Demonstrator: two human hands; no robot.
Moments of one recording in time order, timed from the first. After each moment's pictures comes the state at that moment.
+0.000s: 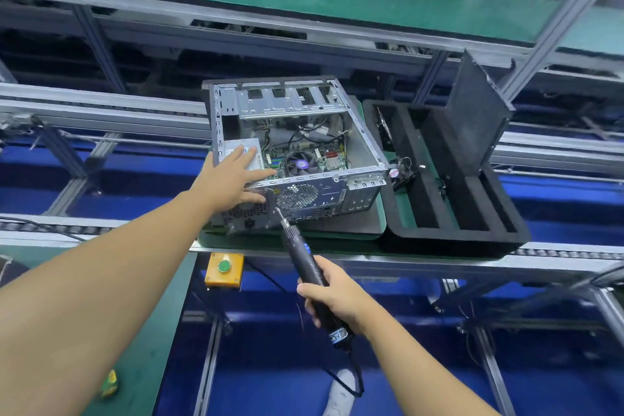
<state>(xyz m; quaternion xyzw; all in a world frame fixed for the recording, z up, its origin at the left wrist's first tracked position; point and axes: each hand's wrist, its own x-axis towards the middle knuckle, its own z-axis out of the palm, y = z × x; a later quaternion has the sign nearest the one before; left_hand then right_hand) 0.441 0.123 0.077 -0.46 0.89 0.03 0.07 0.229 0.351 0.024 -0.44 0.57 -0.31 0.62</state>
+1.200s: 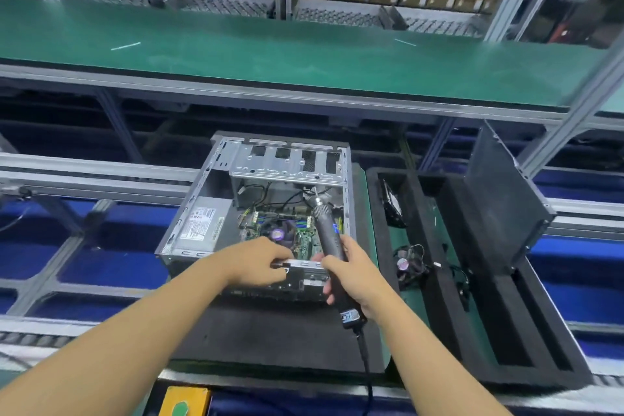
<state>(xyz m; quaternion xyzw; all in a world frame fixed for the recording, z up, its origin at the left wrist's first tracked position) 0.323 0.012 0.090 -0.36 0.89 0.27 0.07 0.112 0.108 0.090 -0.38 0.61 -0.40 0.58</state>
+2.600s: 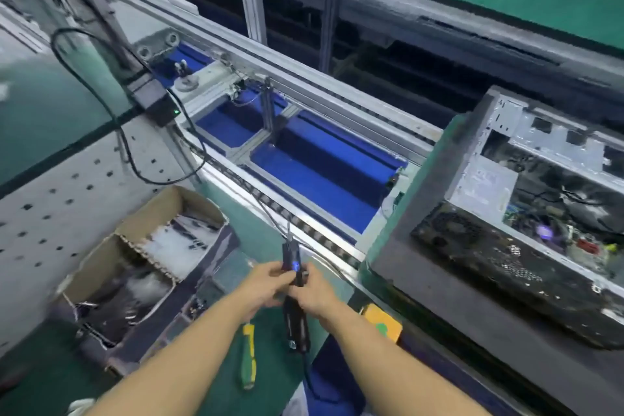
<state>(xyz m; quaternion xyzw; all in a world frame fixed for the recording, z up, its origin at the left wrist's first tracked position) 0.689 0.210 -0.058 -0.66 0.22 0.63 -0.34 0.556 0.169 -0.057 -0.55 0.53 -0.07 0.64</state>
